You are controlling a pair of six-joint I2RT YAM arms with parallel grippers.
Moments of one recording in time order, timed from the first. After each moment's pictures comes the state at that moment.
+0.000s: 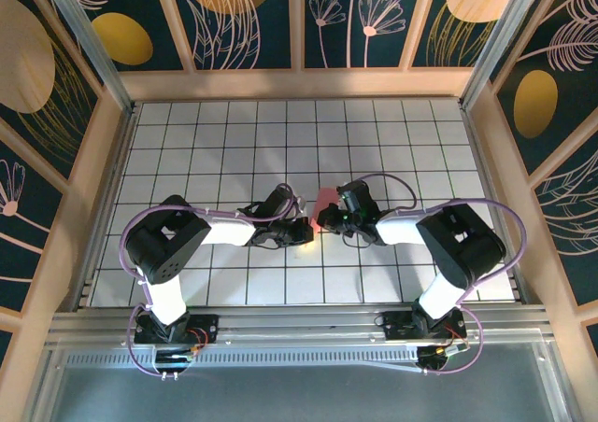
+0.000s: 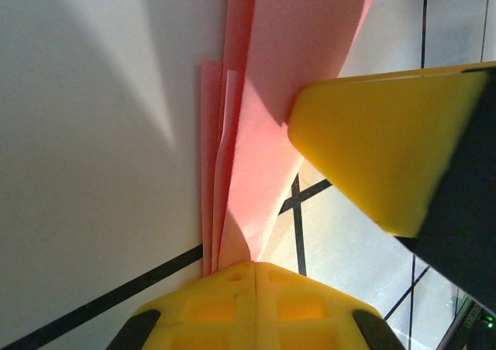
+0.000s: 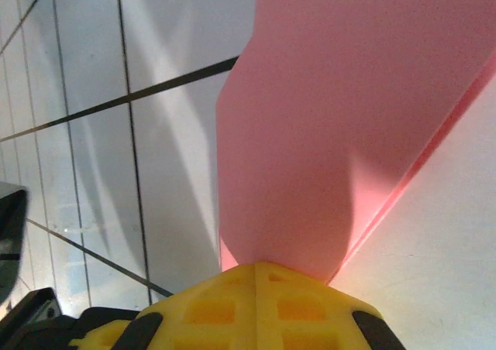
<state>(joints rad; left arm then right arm) -0.80 1.83 0.81 0.12 0.38 -0.88 0.61 1.65 0.60 0.25 -0.32 0.89</state>
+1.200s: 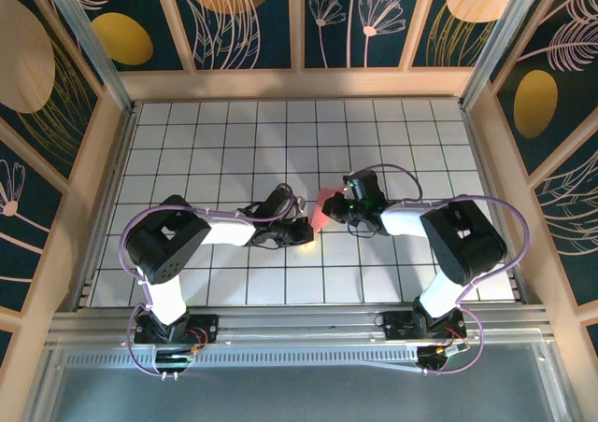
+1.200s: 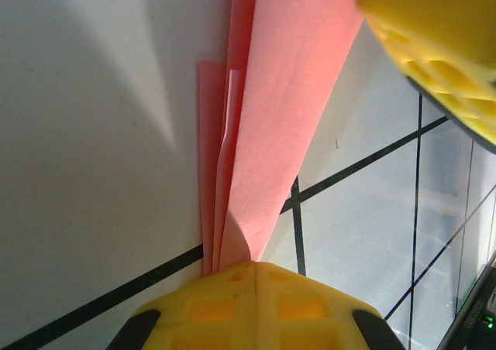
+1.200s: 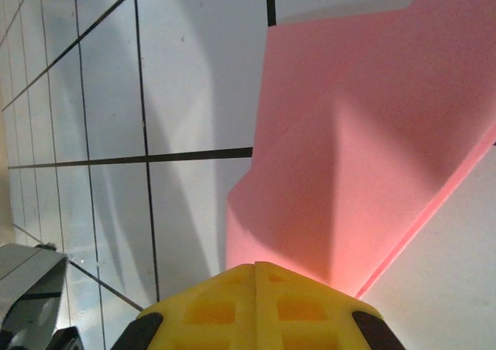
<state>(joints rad) -0.80 1.83 0.81 0.12 0.38 -0.88 0.52 1.67 0.67 0.23 -0.37 0.83</state>
